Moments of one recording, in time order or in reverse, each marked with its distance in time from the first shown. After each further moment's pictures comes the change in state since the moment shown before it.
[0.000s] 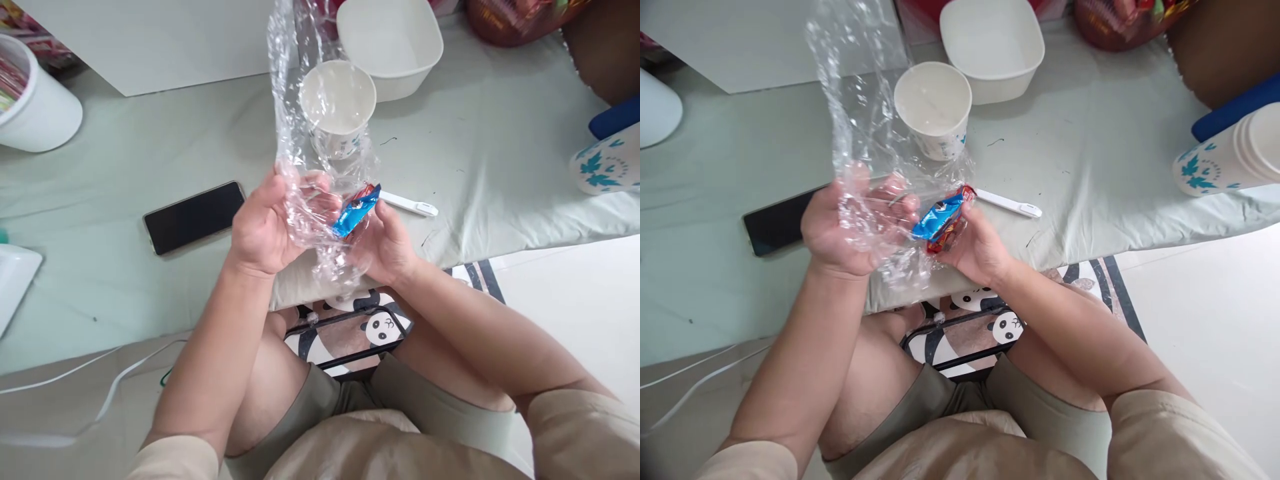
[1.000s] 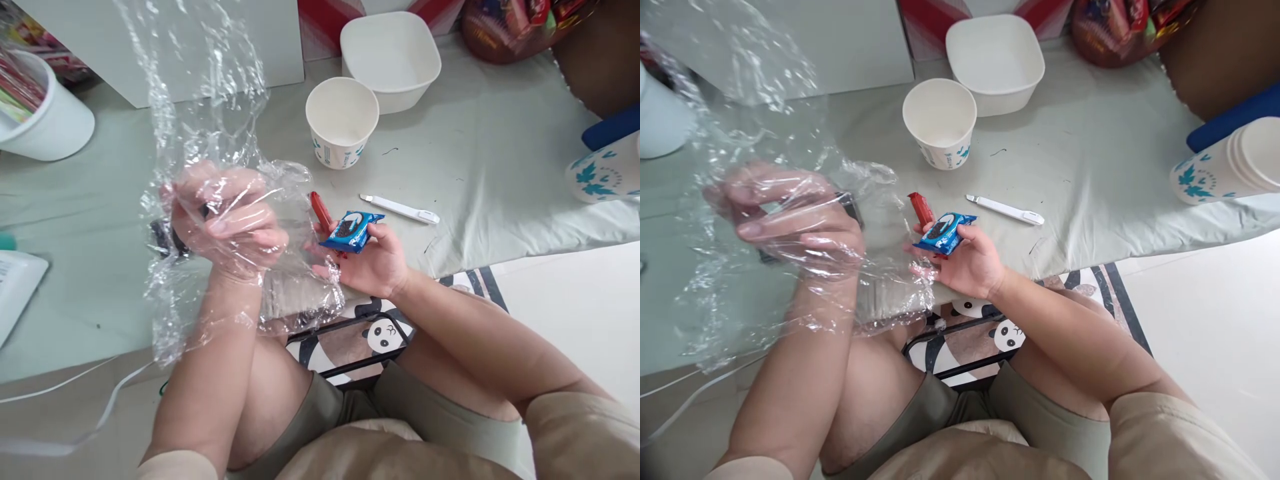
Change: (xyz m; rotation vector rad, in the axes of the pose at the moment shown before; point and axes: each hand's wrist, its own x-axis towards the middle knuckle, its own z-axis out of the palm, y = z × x) left_hand -0.003 0.021 -0.022 -0.283 0.244 0.382; right_hand -0.001 0.011 0.007 0.322 -0.157 0.220
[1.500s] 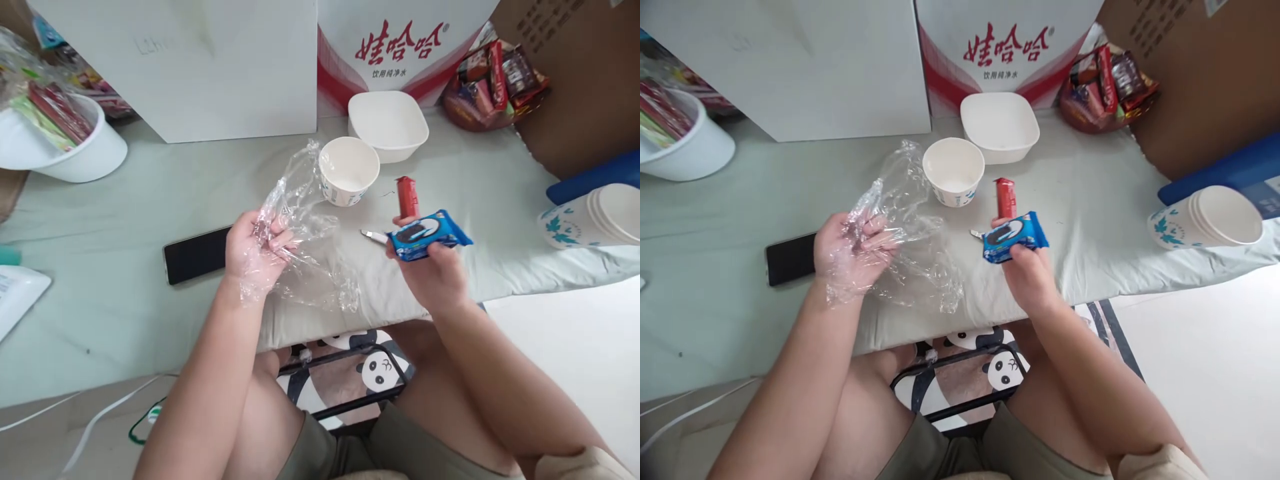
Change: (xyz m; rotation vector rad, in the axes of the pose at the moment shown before) left_hand 0.026 0.006 0.001 0.187 0.140 -0.366; right_hand -0.025 -0.058 -0.010 -0.618 0.325 -0.834
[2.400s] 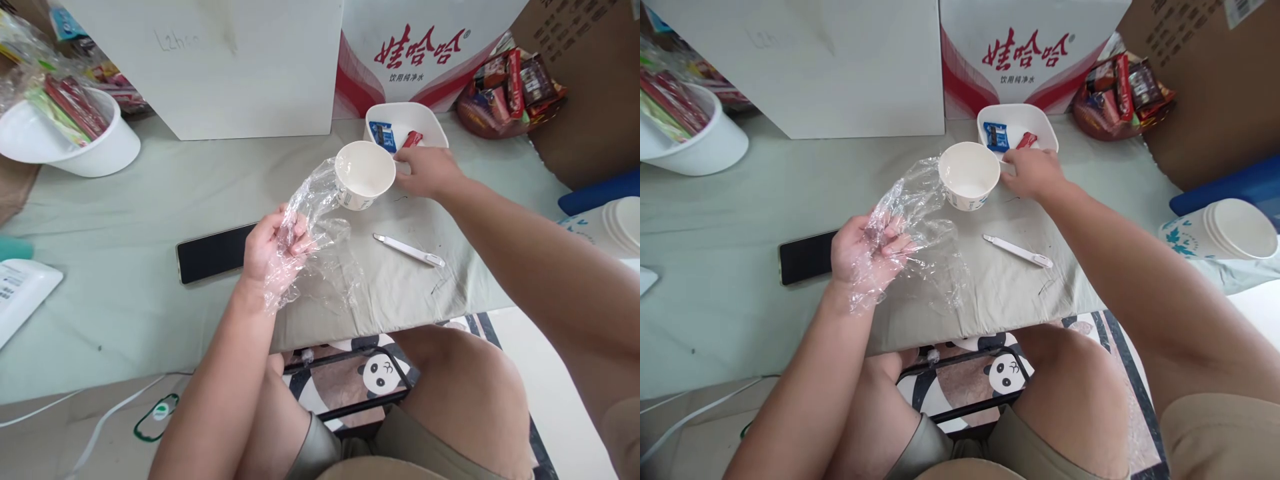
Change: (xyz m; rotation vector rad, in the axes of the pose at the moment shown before) left_hand -0.001 0.001 -0.006 0.076 -0.133 0.044; right_hand 0.175 -0.035 0.027 -1.874 -0.389 -0.054
